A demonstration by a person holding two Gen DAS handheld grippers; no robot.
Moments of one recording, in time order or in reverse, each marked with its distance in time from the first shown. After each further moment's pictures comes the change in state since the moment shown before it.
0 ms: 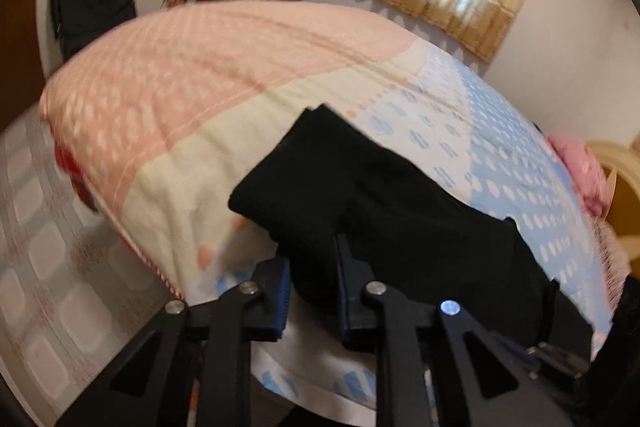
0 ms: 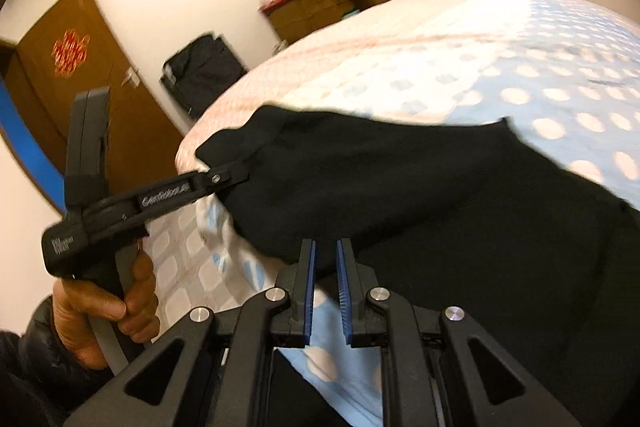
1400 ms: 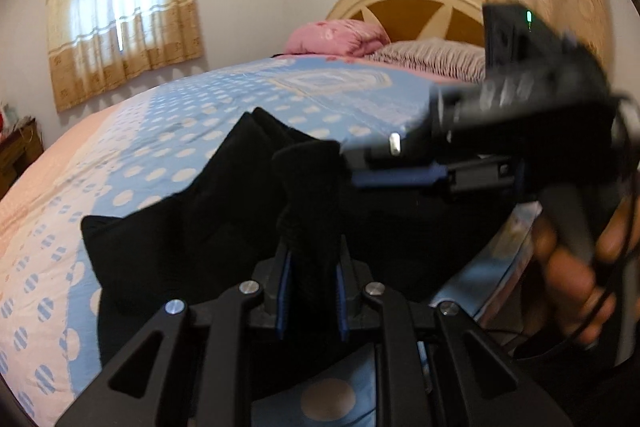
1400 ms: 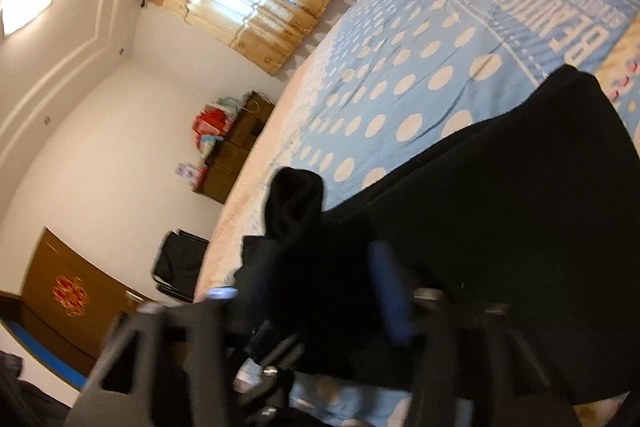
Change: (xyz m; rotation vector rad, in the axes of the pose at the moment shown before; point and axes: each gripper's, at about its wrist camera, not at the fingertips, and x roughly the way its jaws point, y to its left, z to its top) left arm -0.029 -0.222 -0.121 0.927 -0.110 -0.560; right arm -0.173 -0.182 -0.083 0.688 -0.422 0.012
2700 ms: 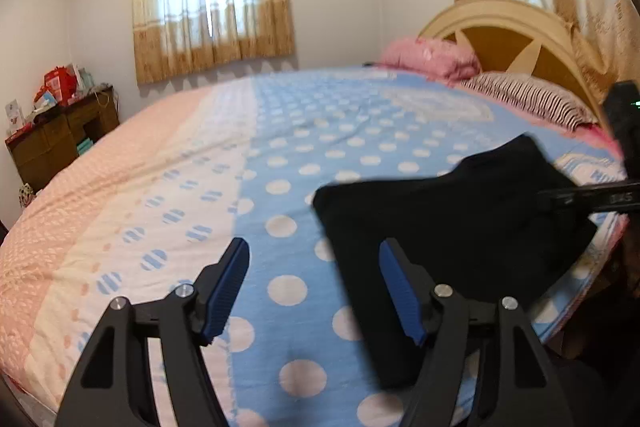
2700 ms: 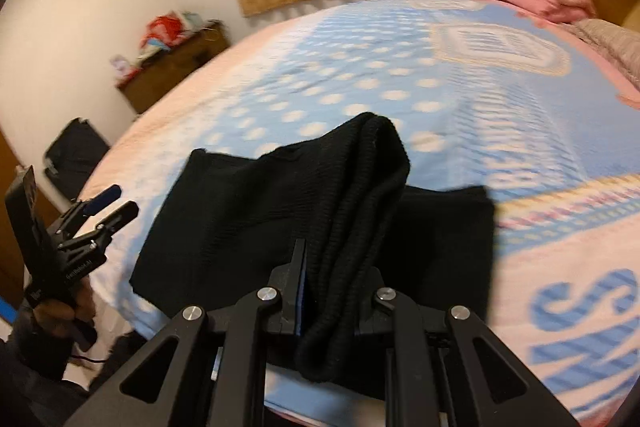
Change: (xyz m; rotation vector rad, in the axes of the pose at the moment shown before) left arm -0.067 0.093 0.014 -0.185 -0.001 0.268; right arm -0.014 0.025 0.012 -0.475 0.120 -0.441
